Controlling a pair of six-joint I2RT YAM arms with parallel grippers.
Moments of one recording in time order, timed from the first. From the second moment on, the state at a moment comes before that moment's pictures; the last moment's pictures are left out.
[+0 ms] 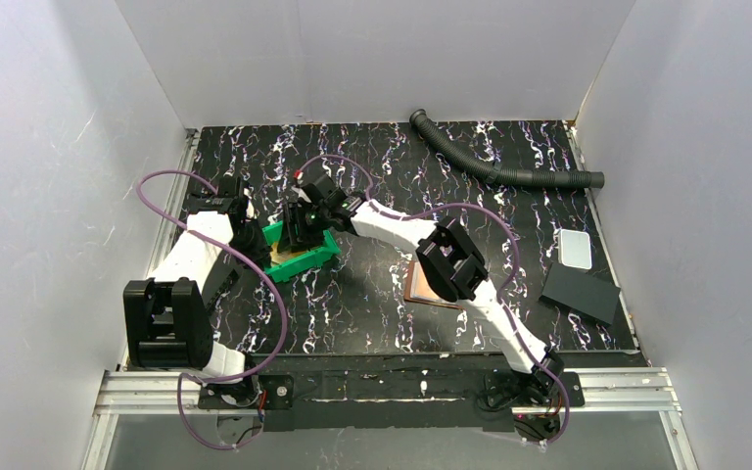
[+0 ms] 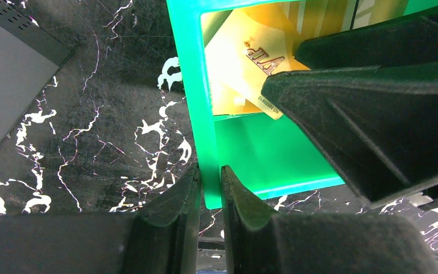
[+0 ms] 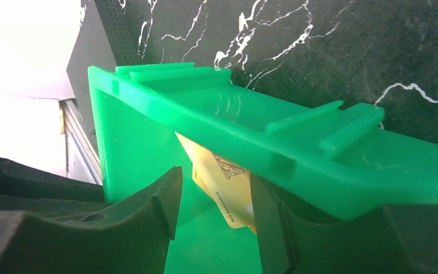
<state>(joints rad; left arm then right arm) -0.02 1.46 1.04 -0.91 0.06 -0.39 0.93 2.54 2.17 -0.35 -0.46 0.72</state>
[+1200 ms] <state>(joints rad) -0.02 1.44 1.01 -0.86 0.12 -0.40 1.08 2.55 2.27 -0.52 0.12 0.24</state>
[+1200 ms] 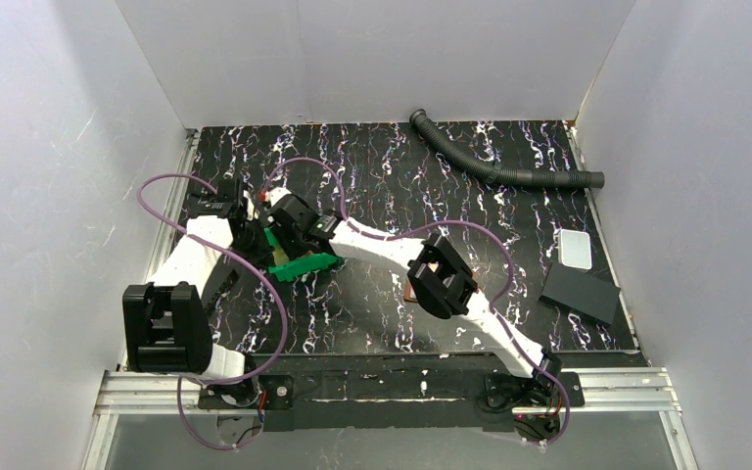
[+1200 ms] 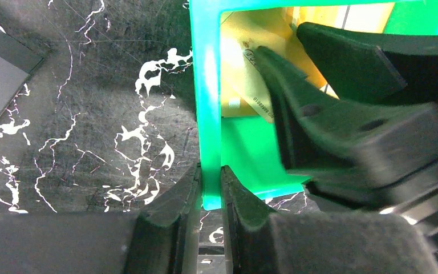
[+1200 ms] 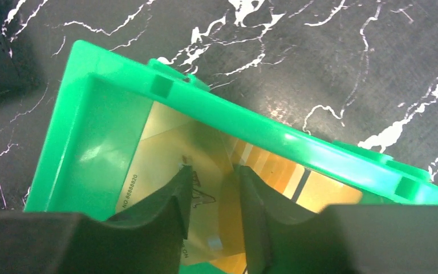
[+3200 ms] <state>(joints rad) -0.02 1.43 0.98 -0.82 0.20 -0.42 0.83 2.40 1.90 -0.21 -0.63 0.62</state>
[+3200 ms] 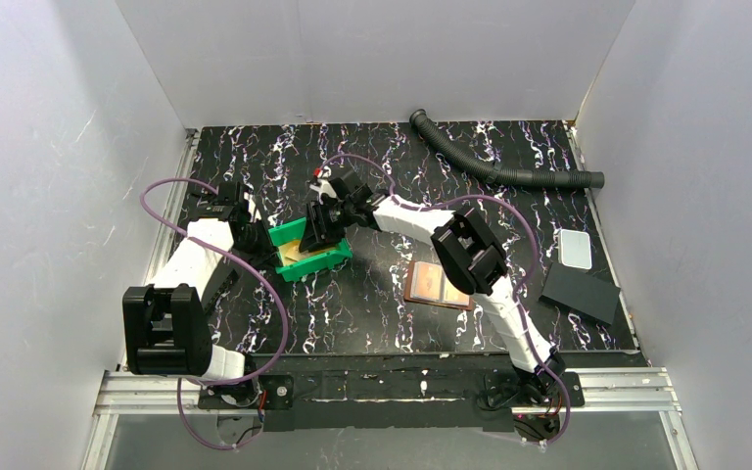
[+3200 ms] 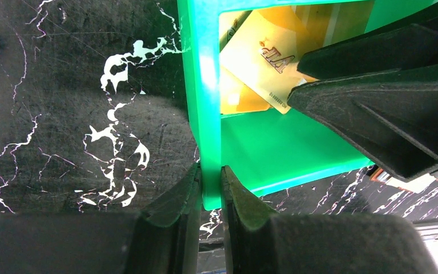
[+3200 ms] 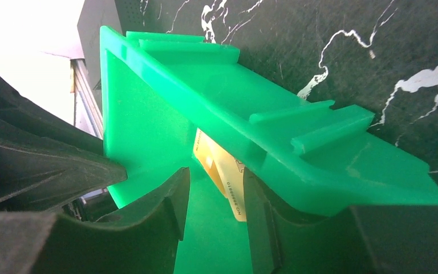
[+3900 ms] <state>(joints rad) -0.02 1.43 0.98 -0.83 0.20 -0.44 0.82 2.43 1.90 -0.14 -0.68 0.76</state>
